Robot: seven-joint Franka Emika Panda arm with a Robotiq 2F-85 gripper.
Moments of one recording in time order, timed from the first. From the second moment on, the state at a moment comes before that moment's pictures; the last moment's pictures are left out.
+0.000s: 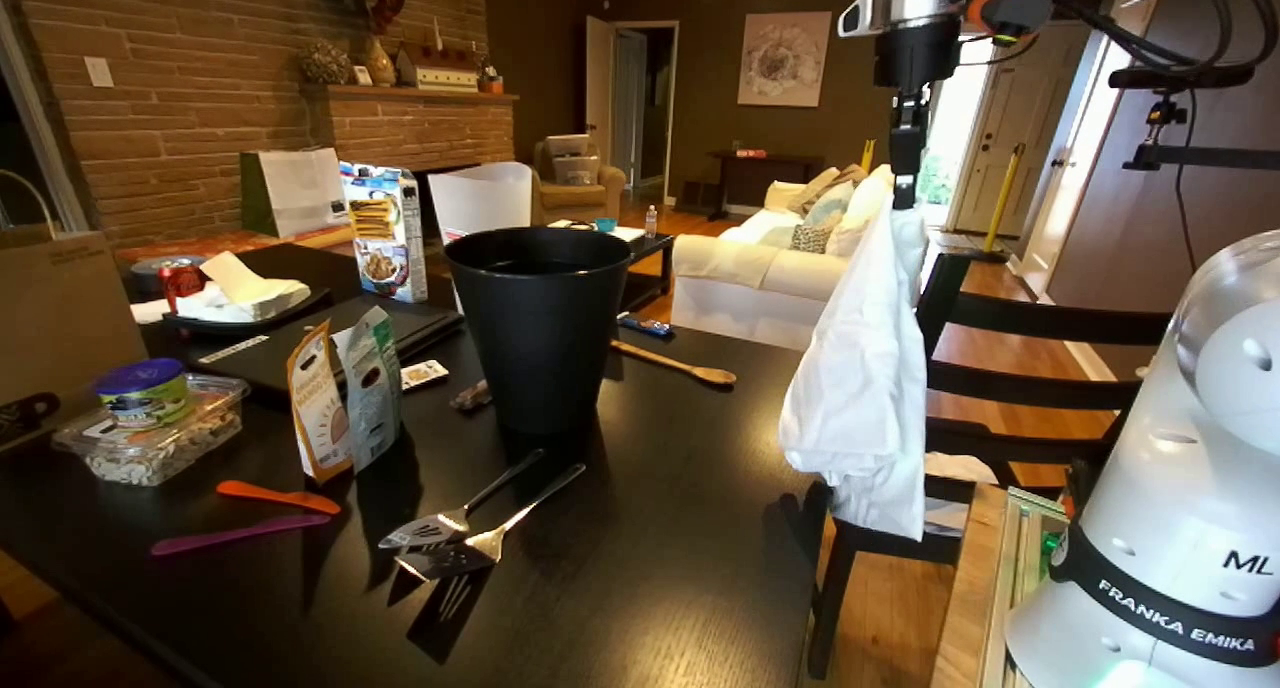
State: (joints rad) arm -0.15 -0.72 -0.20 -2.44 -0.26 1.63 -0.39
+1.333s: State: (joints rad) arm -0.03 -0.74 -0.41 -2.08 -0.42 1.20 -1.20
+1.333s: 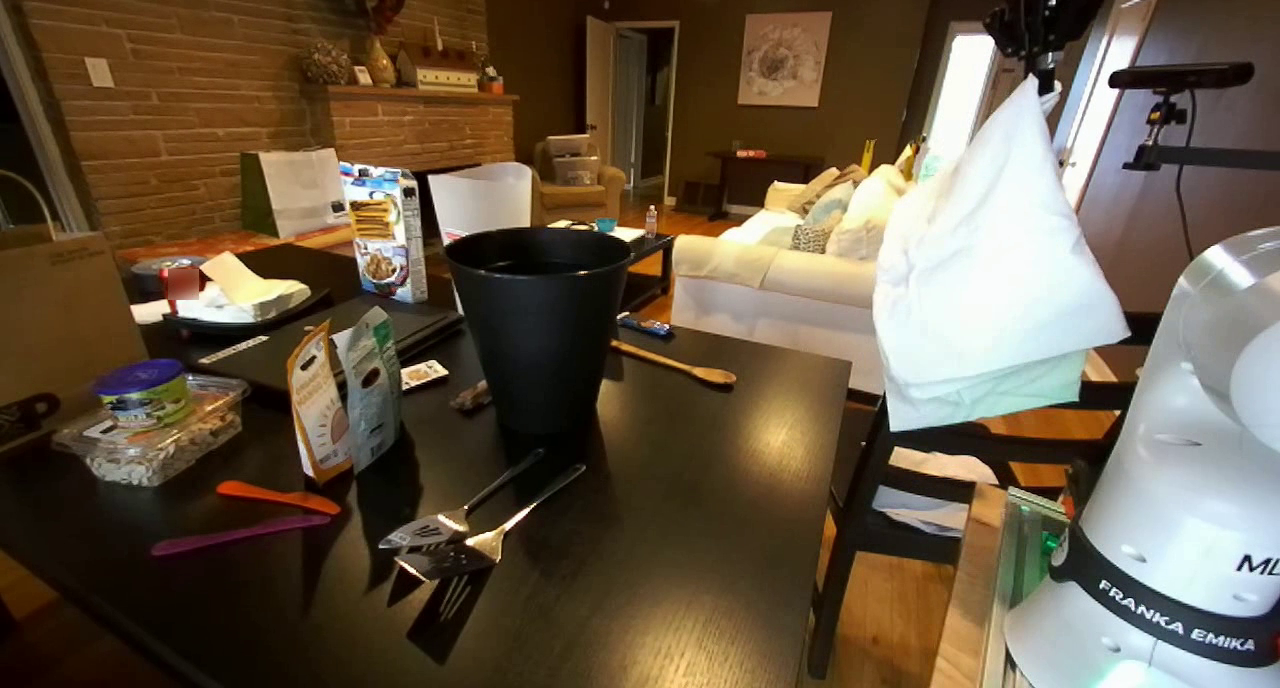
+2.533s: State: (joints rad) arm -0.03 -0.73 -0.52 -2.02 -0.47 1.19 -1.65
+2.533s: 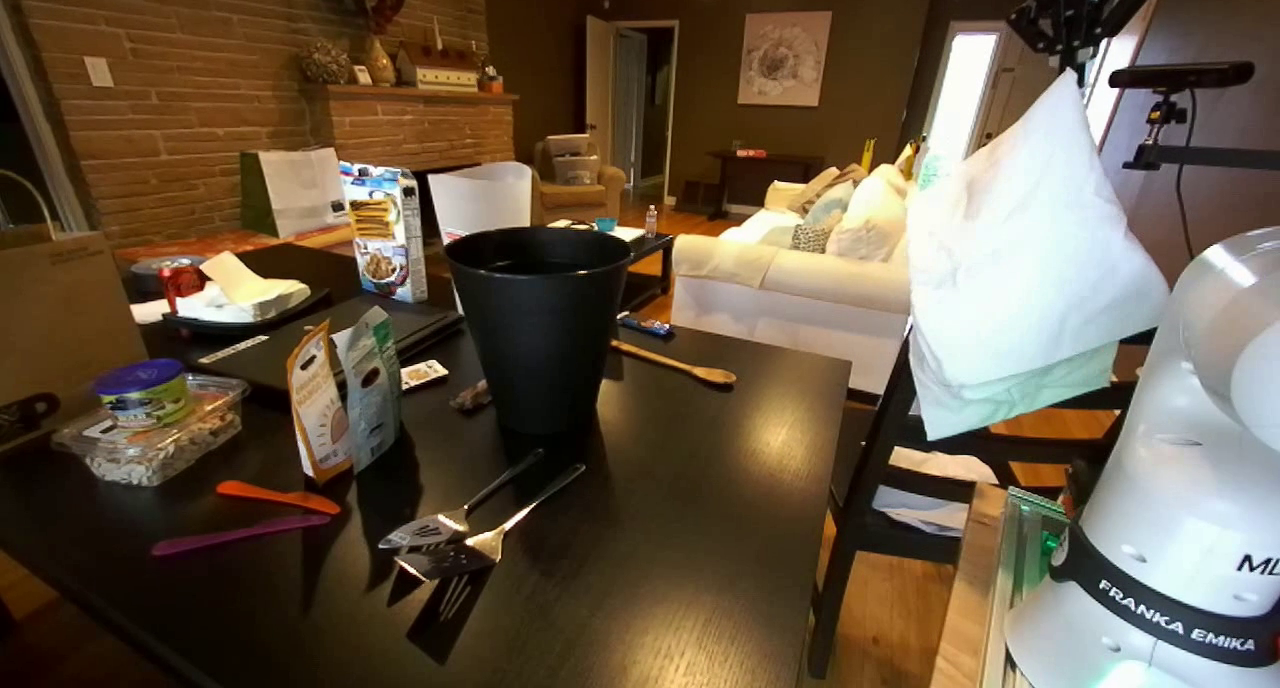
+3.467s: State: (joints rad) arm -0.06 -0.68 -0.65 -1.96 -0.71 1.21 -1.91
